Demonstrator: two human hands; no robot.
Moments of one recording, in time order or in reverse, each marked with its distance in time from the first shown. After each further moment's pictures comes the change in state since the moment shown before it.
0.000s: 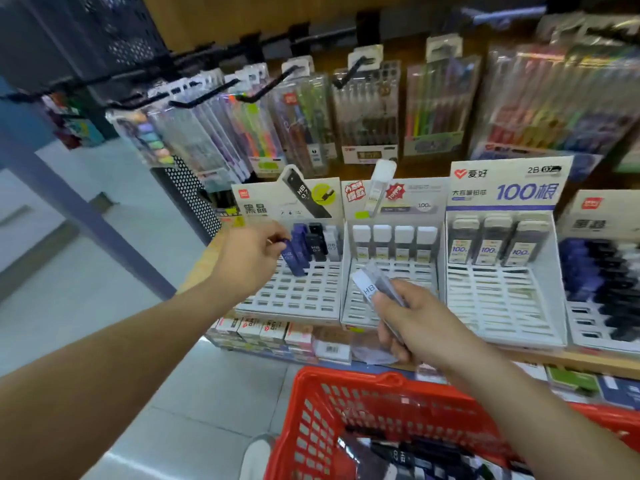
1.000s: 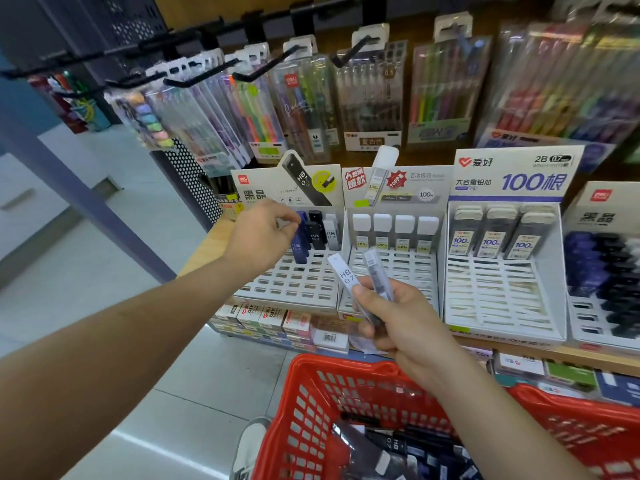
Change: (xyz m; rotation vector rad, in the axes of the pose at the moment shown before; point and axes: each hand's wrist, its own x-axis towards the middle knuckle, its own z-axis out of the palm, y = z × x) left_hand 0.013 0.013 0.011 -0.028 -0.005 -0.119; right_hand 0.007 0.010 0.022 0.511 0.051 0.111
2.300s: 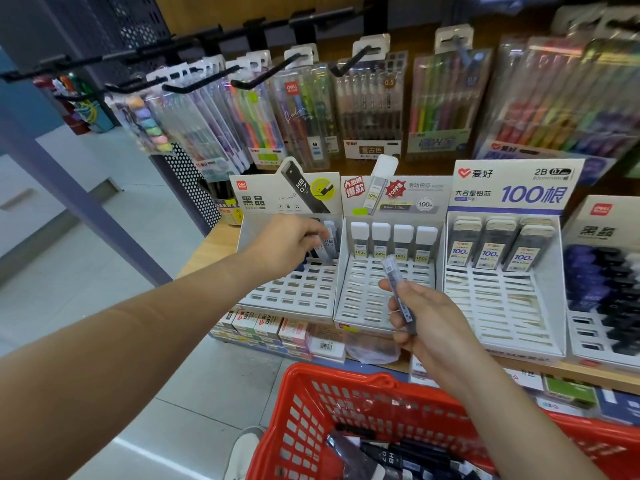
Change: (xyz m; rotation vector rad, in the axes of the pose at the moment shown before) left_hand 0.009 0.023 0.010 0.056 -0.297 0.169; right_hand 0.015 0.000 -0.032 0.020 0.161 -0.033
